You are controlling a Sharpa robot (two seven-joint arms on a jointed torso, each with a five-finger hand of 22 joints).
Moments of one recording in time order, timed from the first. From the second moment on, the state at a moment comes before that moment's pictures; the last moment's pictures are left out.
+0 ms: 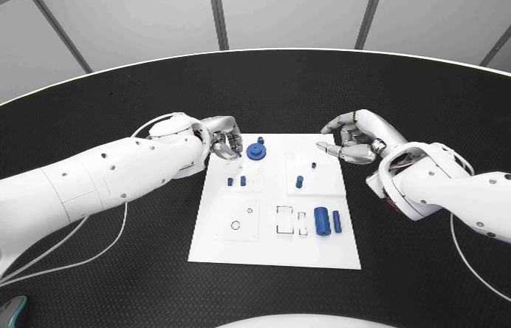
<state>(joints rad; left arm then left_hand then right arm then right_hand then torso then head) 1.25 -0.56 -0.03 1.21 -1.39 -0.05 -0.24 1.38 -0.19 0.62 0.00 0.15 1.00 0.14 0.28 0.40 1.17 0.07 0.26 0.17 1.43 -0.01 1.33 0.88 0.09 1.38 0.09 1.37 1.23 1.22 -1.01 -0.09 1.72 -1.18 -0.67 -0.15 1.33 -0.21 0.27 0.29 0.37 0.88 0.15 0.31 0.31 1.33 0.06 1.25 1.26 1.46 -0.01 1.41 1.31 0.04 1.46 0.09 1.38 1.31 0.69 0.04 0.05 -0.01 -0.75</state>
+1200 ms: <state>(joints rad) 1.24 -0.54 -0.03 1.19 -1.40 0.01 -0.24 1.38 -0.19 0.62 0.00 0.15 1.00 0.14 0.28 0.39 1.17 0.07 0.26 0.17 1.43 -0.01 1.33 0.88 0.09 1.38 0.09 1.37 1.22 1.22 -1.02 -0.09 1.72 -1.18 -0.67 -0.15 1.33 -0.21 0.27 0.29 0.37 0.88 0.15 0.31 0.31 1.33 0.06 1.25 1.26 1.46 -0.01 1.41 1.31 0.04 1.46 0.09 1.38 1.31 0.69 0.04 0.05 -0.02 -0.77</state>
